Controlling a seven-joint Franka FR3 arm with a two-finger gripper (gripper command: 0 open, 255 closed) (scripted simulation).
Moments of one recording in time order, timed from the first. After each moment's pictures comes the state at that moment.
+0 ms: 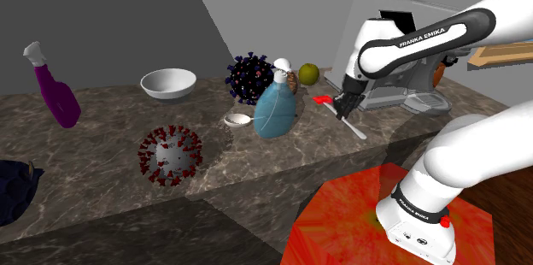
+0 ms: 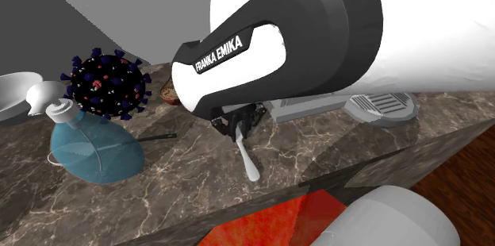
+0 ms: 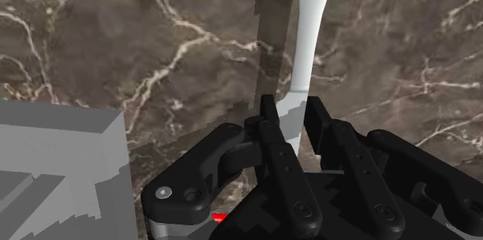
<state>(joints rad) -0.21 -0.57 -0.20 -2.83 -0.11 2.27 0.15</state>
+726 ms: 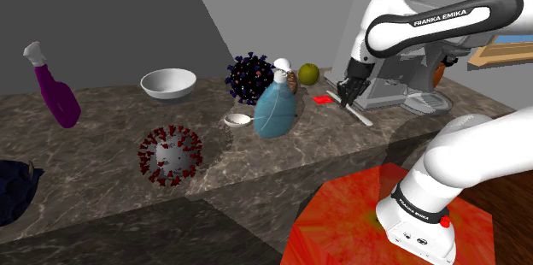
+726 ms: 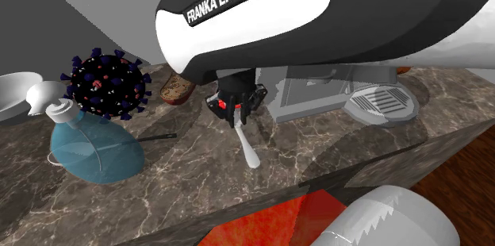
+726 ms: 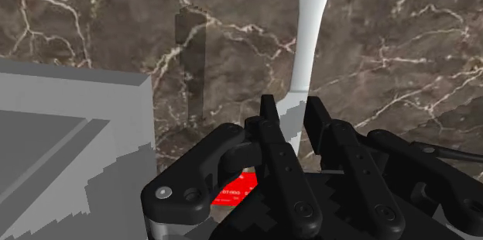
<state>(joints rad) -0.20 -0.66 -0.18 -2.74 -0.10 2.08 0.16</state>
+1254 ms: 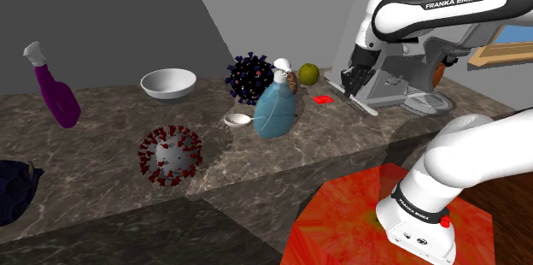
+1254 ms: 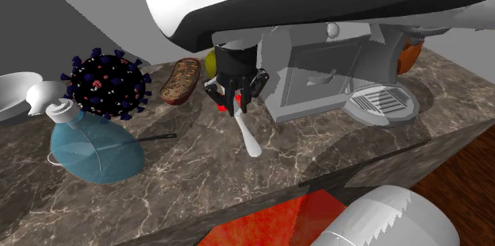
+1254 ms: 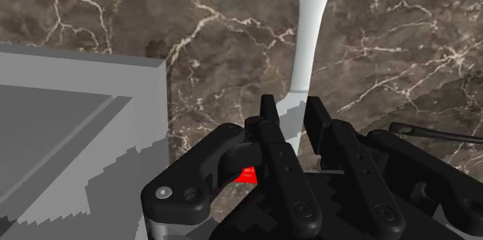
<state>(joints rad) -0.20 -0.70 -0.17 -2.65 -0.09 1.96 0.16</state>
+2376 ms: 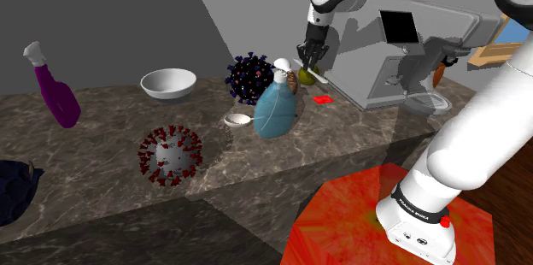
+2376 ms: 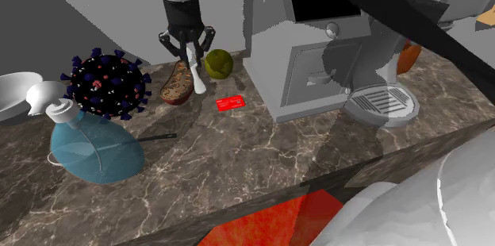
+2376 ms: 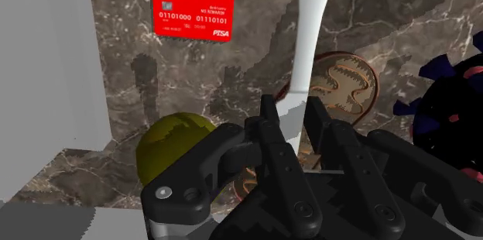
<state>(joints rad) -0.13 -0.08 -0.17 -2.05 0.01 1.97 0.16</state>
